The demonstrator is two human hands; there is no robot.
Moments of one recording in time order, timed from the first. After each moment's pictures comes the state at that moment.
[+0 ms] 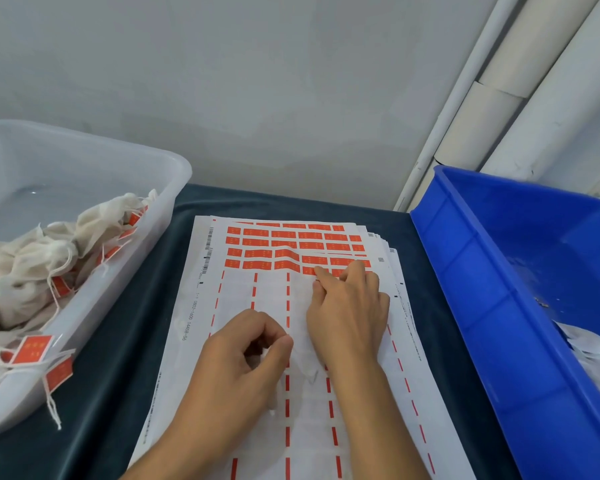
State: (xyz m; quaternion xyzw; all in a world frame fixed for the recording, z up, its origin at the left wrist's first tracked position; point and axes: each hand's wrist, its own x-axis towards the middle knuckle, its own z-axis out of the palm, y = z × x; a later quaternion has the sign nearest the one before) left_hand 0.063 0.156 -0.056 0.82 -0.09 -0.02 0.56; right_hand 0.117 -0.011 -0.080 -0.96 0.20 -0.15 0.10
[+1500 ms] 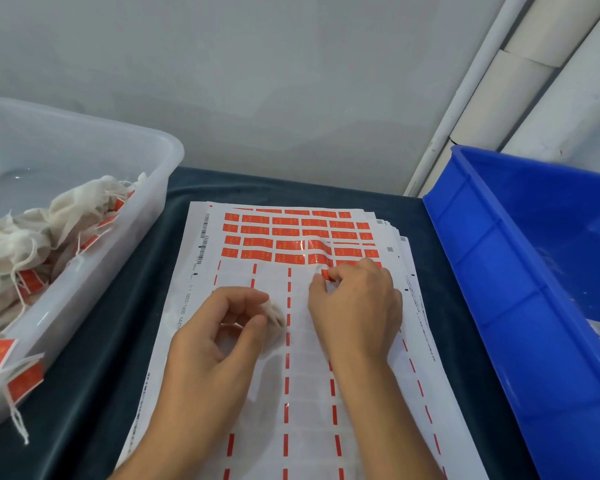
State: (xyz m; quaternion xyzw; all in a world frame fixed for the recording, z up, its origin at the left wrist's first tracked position) left_hand 0.071 0.158 -0.063 0.77 -0.04 0.03 0.63; right_hand 0.118 -0.010 -0.077 -0.93 0.24 -0.22 0.19
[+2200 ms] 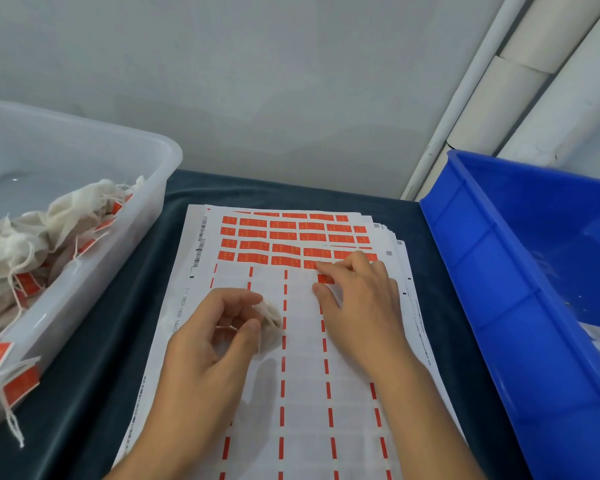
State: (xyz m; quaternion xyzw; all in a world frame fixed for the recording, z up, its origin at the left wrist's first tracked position) left_hand 0.072 0.156 -0.058 0.78 -0.02 0.00 0.62; right_hand 0.119 -0.049 -0.079 -0.97 0.08 -0.12 0.18
